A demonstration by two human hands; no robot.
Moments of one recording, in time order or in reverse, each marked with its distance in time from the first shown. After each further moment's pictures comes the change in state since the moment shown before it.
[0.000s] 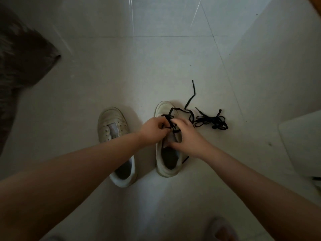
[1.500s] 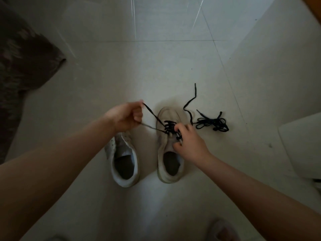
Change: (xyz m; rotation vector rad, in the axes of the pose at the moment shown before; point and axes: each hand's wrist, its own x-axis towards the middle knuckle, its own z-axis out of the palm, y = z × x) left_hand 0.005 -0.021 -0.081 -1.198 -0.081 -0.369; right_hand -0.005 0.002 0.018 -0.189 0.158 0.083
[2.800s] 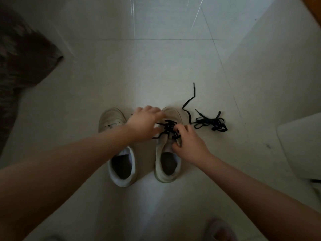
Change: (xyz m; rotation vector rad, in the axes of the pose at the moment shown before) left_hand 0.002 -0.037 0.031 2.046 0.129 0.611; right_hand -0.003 0.002 -0.003 -0.045 -0.041 -0.005
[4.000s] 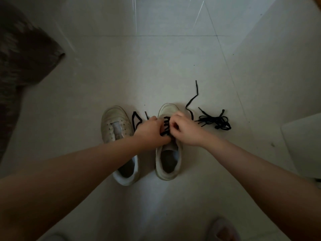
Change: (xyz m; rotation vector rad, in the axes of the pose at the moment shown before) left_hand -0.008 0.018 0.027 -0.457 -0.046 -0.193; right_hand 0.041 -0.012 -0.022 0.069 -0.152 -0.261
